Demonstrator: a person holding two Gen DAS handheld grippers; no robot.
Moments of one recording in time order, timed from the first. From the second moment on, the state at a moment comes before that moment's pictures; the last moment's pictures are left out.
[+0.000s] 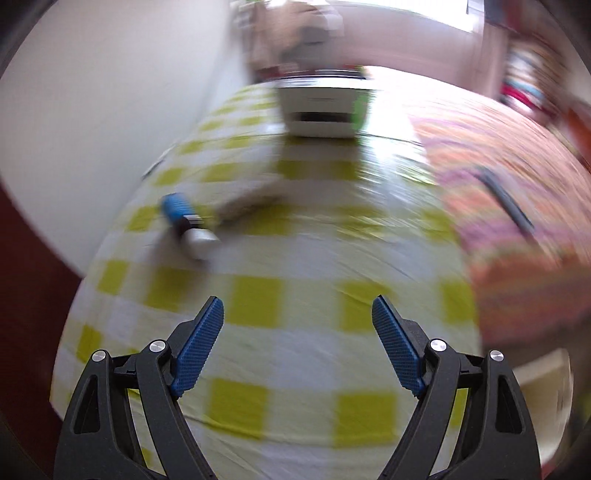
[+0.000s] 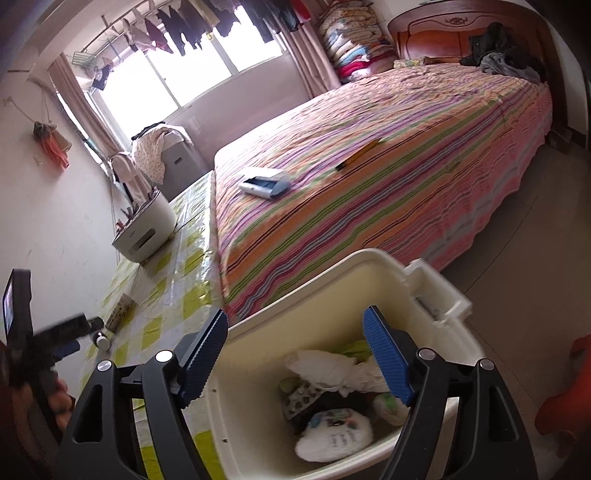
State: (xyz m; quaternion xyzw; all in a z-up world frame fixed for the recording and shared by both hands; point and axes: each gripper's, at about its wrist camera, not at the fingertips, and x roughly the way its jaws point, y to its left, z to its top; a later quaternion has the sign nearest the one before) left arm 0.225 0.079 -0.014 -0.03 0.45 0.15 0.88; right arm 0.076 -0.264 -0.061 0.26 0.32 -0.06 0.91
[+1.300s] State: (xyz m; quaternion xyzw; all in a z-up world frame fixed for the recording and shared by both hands) left arm 0.343 0.271 -0.084 -0.29 0.56 0.28 0.73; right arm 0.142 -0.146 -0.072 0.19 0.38 0.06 0.91
